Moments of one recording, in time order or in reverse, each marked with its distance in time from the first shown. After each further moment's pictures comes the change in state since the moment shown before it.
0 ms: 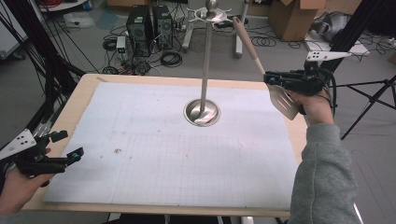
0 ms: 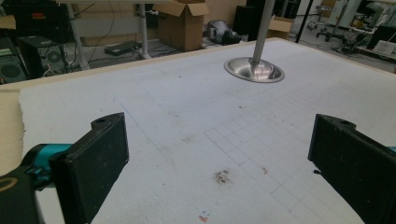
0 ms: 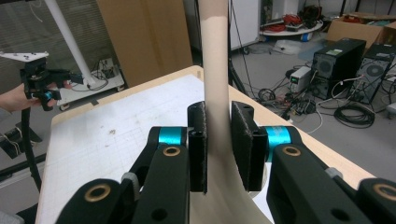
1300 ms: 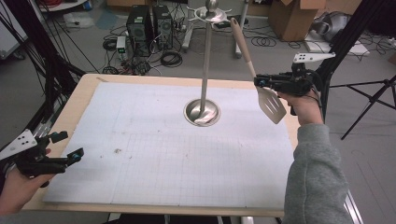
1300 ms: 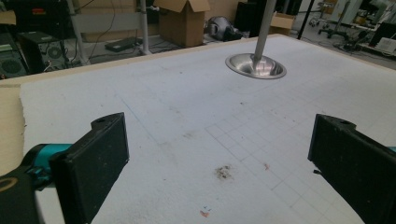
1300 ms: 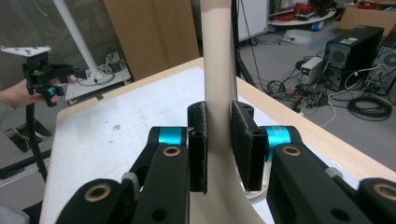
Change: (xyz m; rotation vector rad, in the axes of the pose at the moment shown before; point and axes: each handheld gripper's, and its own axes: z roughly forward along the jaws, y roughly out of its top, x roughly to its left) left arm 0.001 -0.001 0.000 0.013 0.002 -0.002; right arm -0.001 -0.006 0.026 0.038 0.028 0.017
